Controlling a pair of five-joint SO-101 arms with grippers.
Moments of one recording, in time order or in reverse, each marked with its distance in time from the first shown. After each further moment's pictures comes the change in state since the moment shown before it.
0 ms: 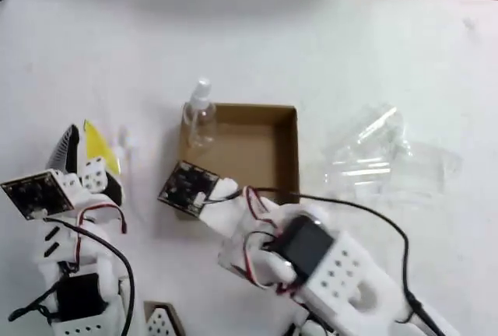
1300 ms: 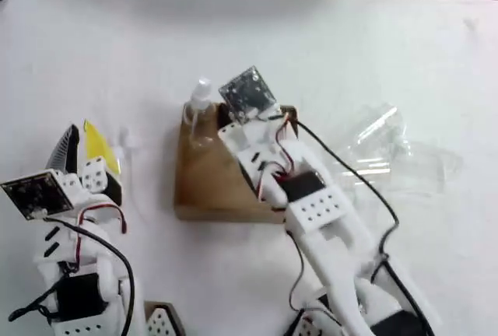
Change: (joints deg) left arm 0.0 0.0 0.0 0.0 0.0; right arm 25.1 18.5 16.5 -78.1 -0.1
